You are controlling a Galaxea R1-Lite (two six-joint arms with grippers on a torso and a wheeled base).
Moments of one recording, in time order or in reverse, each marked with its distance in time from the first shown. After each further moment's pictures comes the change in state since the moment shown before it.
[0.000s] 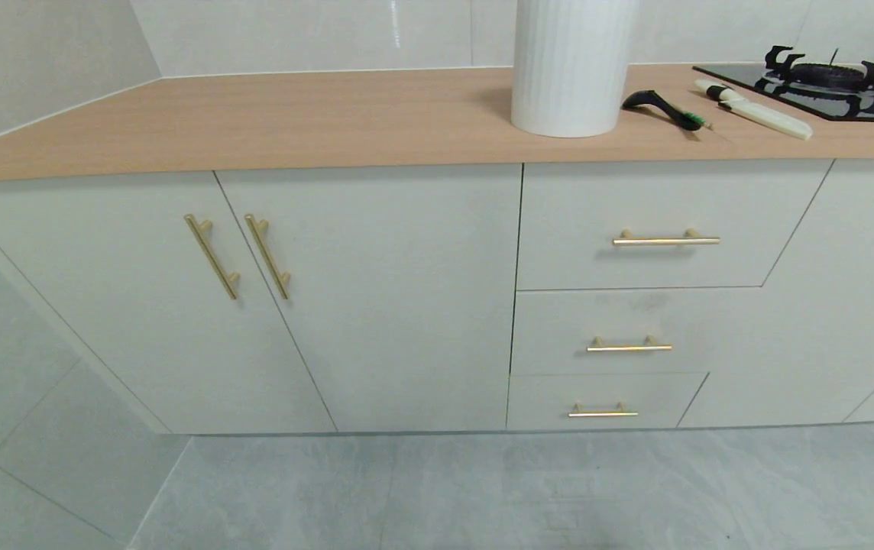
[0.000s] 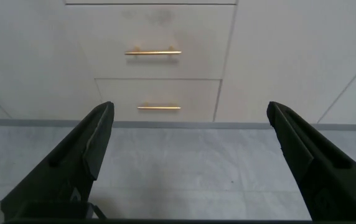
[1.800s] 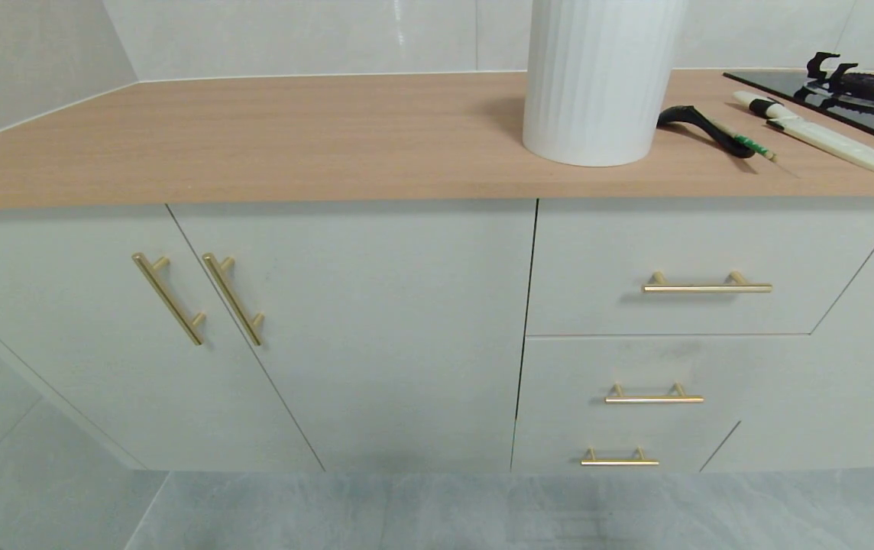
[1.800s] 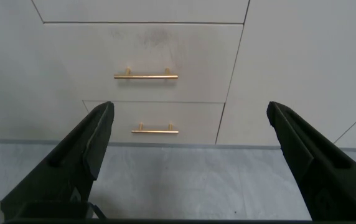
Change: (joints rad) left arm -0.001 0.000 0.000 0.000 0.002 -0.003; right arm -0.001 0.005 0.002 -0.001 0.000 0.006
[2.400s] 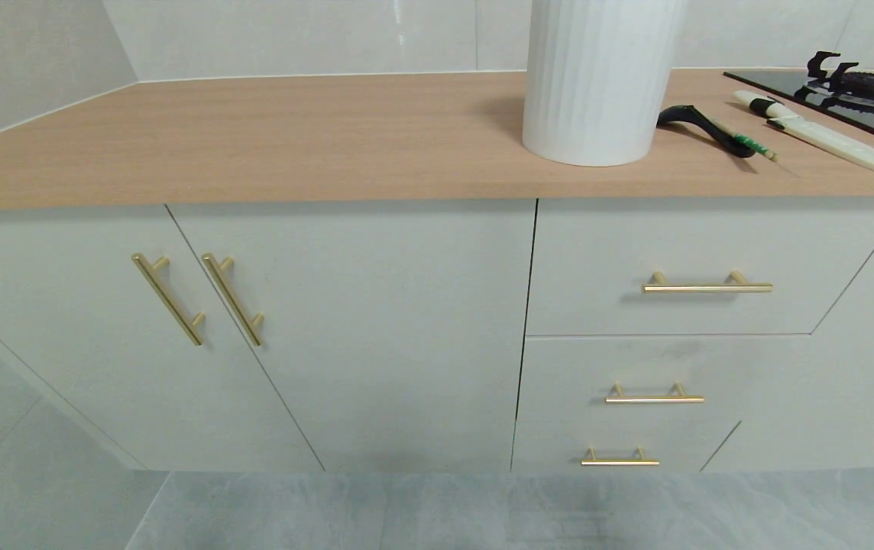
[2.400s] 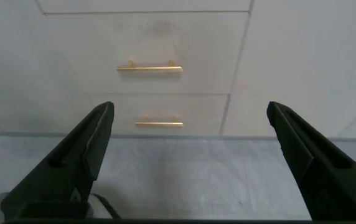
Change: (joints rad) left arm 0.000 0.000 0.000 0.000 0.000 0.000; right arm 0.008 0.061 -0.086 0.010 0.025 0.027
